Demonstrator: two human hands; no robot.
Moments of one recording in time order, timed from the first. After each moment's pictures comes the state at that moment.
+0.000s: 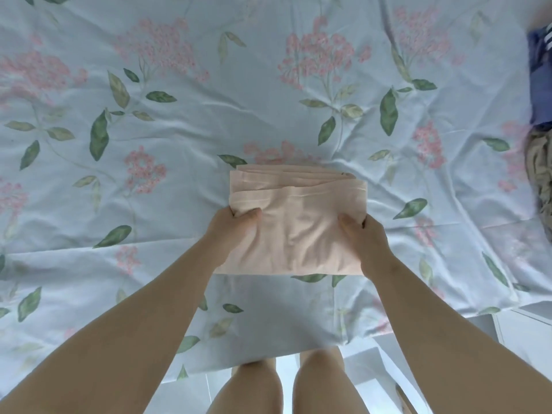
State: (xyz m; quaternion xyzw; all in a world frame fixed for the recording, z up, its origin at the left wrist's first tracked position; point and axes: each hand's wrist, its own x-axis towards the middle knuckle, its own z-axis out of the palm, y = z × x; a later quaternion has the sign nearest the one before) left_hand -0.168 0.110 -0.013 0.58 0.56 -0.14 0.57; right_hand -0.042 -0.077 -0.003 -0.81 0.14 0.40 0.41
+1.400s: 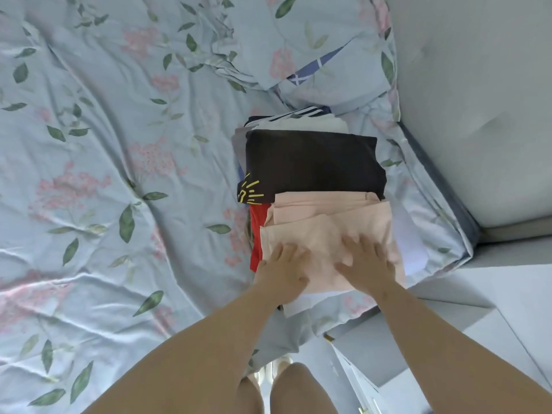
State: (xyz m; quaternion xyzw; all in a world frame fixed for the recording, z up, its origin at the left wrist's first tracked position) left_hand 0.254 -0.358 0.059 0.90 0.06 -0.34 0.25; right_hand 0.332 -0.515 0.094 -0.93 -0.07 0.37 0.02
